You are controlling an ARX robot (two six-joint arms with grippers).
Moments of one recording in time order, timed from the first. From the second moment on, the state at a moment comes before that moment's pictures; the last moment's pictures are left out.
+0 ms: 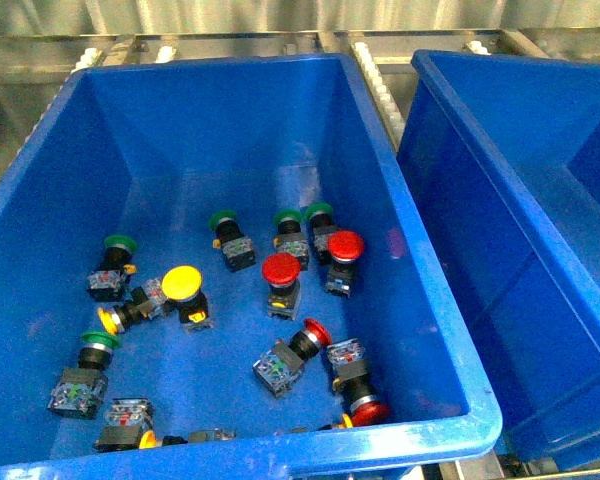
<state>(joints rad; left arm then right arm) -0.08 0.85 0.57 -0.31 0.19 -0.01 0.00 0.00 0.02 0.00 0.00 0.00</state>
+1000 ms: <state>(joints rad) -0.22 1.82 0.93 0.09 0.13 0.43 0.00 0.00 0.02 0.00 0.00 0.00</state>
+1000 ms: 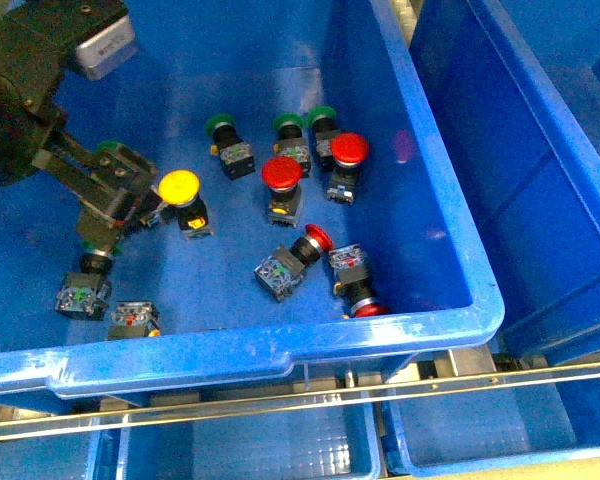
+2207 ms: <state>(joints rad) -0.27 2.13 1.20 0.07 0.15 0.42 0.00 0.00 0.02 0.00 0.00 0.00</state>
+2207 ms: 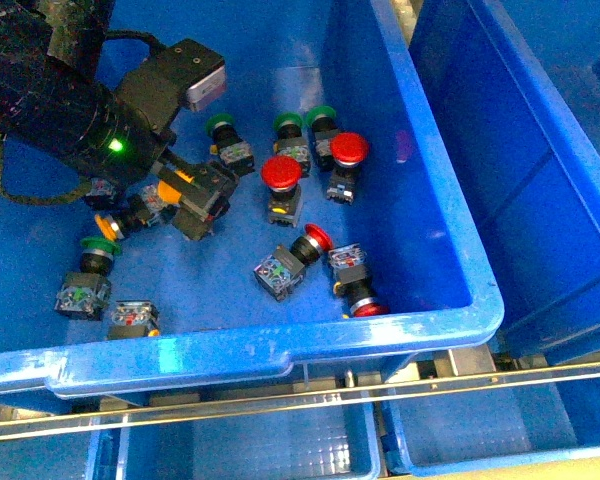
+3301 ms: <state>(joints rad) -0.19 2.02 1.14 0.03 0.24 0.19 0.00 0.00 0.02 0.00 0.00 0.00</state>
